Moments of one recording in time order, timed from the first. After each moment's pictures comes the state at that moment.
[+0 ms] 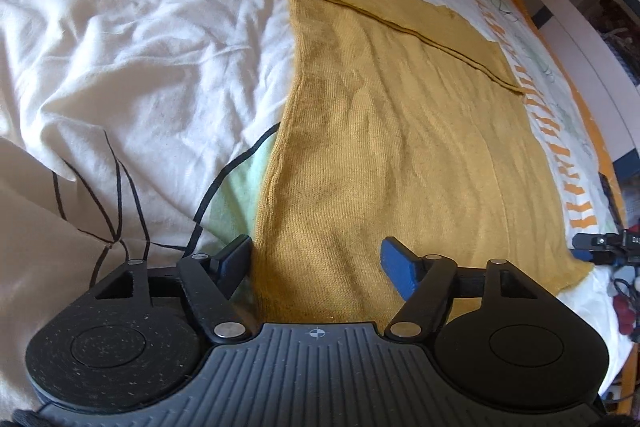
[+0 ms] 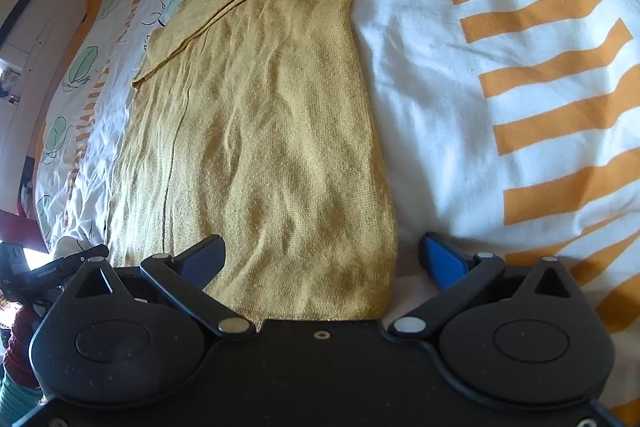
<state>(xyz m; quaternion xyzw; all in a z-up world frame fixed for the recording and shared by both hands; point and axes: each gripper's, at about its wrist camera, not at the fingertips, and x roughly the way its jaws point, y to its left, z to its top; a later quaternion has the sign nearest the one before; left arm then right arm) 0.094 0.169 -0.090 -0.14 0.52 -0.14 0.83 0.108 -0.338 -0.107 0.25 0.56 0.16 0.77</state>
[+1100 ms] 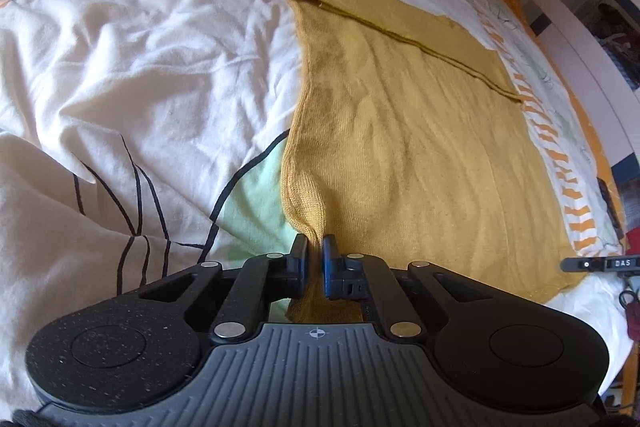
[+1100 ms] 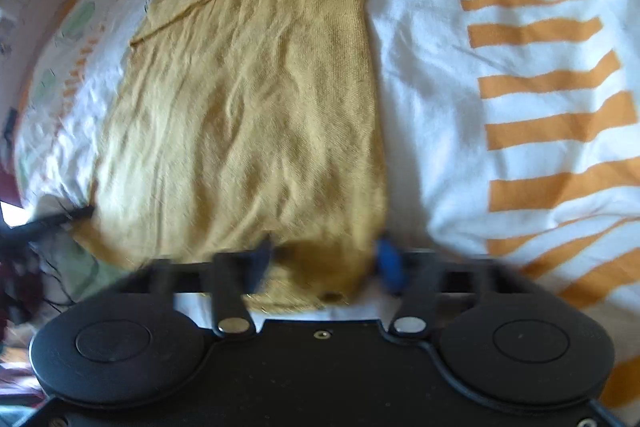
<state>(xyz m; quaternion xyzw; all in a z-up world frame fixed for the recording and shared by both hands) 0.087 0.175 -0.082 -0.14 0.50 -0.14 0.84 0.094 -0.324 -0.087 0.16 0.58 0.17 0.78</state>
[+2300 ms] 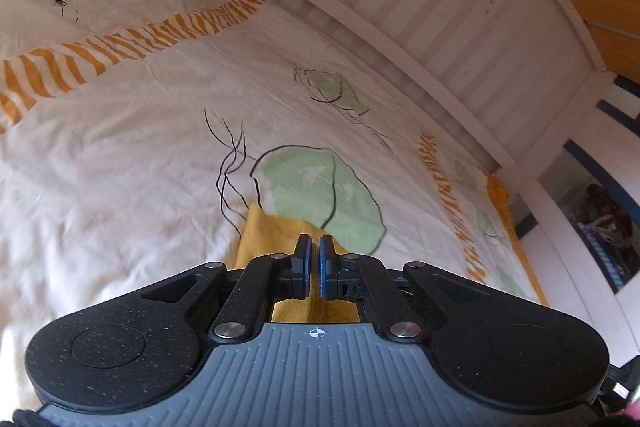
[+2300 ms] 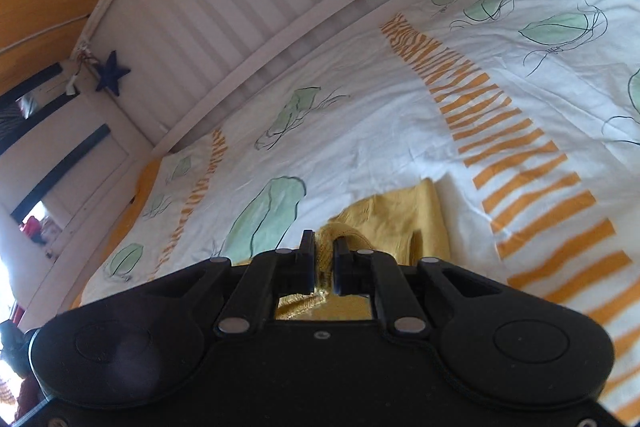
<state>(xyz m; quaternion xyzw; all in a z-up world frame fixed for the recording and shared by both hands) 0.278 0.182 -0.010 -0.27 0.29 -0.09 0.91 0.277 -0.354 -0.037 0.32 0.27 0.13 0.90</state>
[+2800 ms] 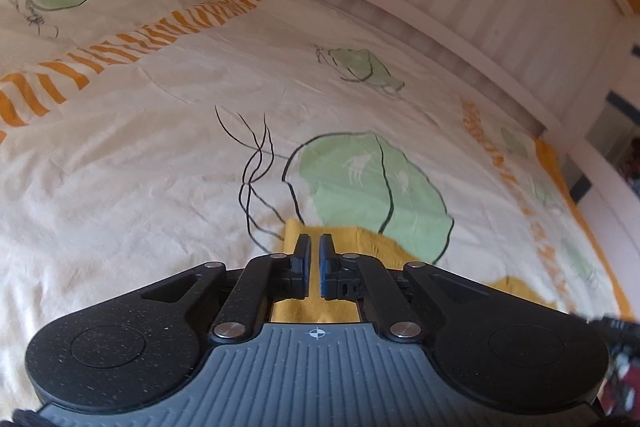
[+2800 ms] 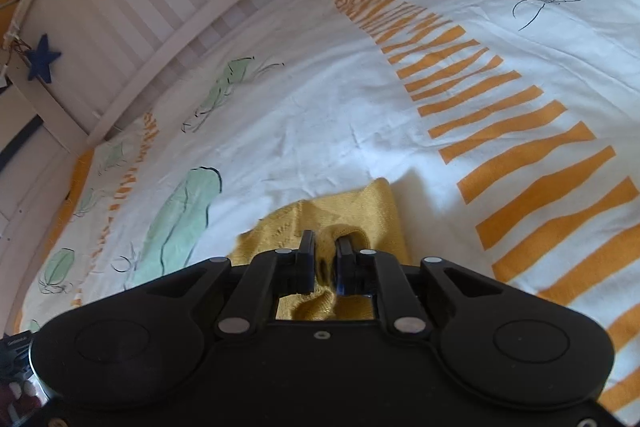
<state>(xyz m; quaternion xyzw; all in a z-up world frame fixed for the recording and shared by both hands) 0.330 0.168 -0.044 -0.18 0.33 -0.06 0.93 0.363 -0.347 -0.095 0.30 0.34 0.07 0.89</state>
